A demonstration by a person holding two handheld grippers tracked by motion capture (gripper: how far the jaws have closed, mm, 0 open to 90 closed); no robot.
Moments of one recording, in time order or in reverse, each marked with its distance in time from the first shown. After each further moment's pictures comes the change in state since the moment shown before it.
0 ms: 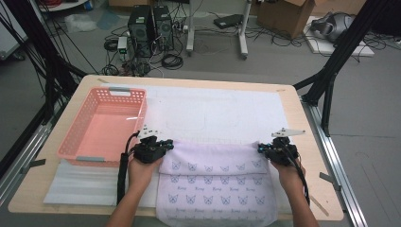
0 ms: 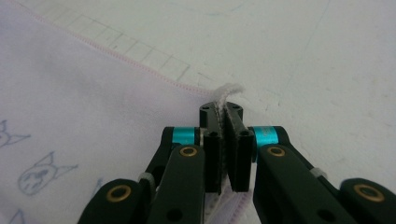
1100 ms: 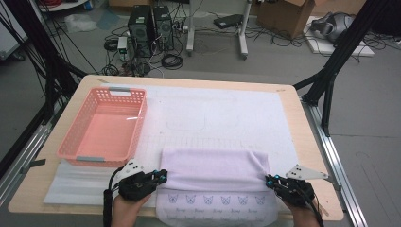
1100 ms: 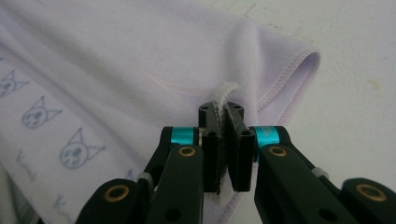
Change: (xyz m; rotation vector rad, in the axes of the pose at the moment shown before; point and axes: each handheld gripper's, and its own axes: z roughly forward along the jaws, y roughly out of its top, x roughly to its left) left arm -0.031 -0.066 -0.065 -0.009 -0.124 0.029; right arm 0.044 -0.081 -0.064 -0.067 0.071 -0.042
